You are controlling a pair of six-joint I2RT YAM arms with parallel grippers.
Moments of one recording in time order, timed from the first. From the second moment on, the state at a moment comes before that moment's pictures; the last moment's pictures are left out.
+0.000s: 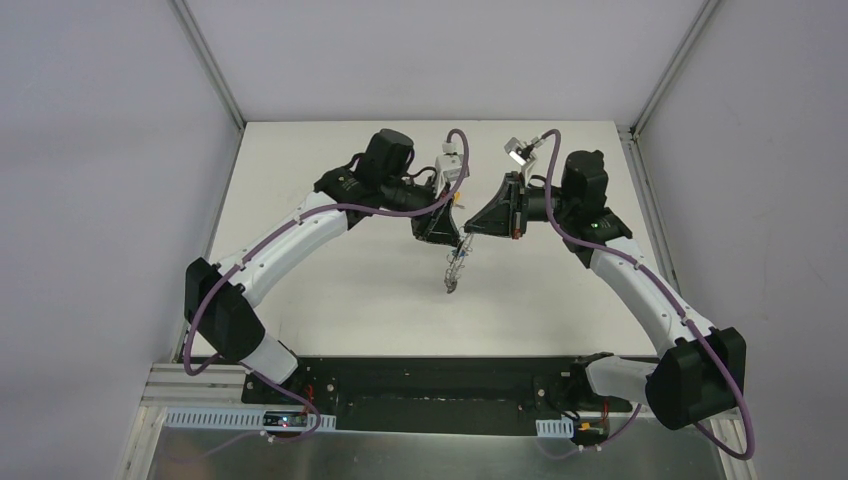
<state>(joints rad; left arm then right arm) -0.68 1.54 1.46 -0.55 0.85 0.05 0.35 1.22 0.99 0.06 -1.21 0.42</state>
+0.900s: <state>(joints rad) -0.67 1.45 1.46 -0.50 0.89 0.15 0.35 1.22 0.98 0.07 -1.25 0.43</state>
